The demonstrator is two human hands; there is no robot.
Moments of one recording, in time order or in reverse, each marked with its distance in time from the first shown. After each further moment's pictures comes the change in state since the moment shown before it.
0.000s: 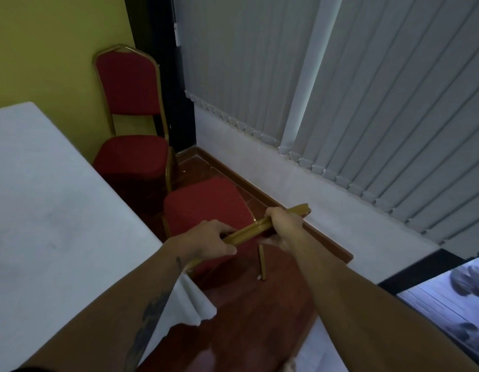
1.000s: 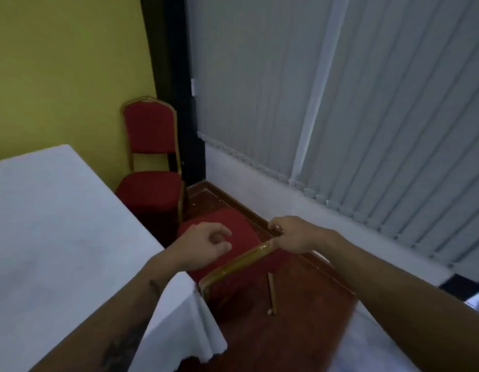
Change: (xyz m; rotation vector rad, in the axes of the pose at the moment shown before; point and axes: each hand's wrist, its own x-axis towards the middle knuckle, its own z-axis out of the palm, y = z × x) left_hand -0.084 -0.010 -0.043 -0.111 0.320 0.168; right_hand -0.061 -0.053 -0.017 -1.488 -0.319 -0.618
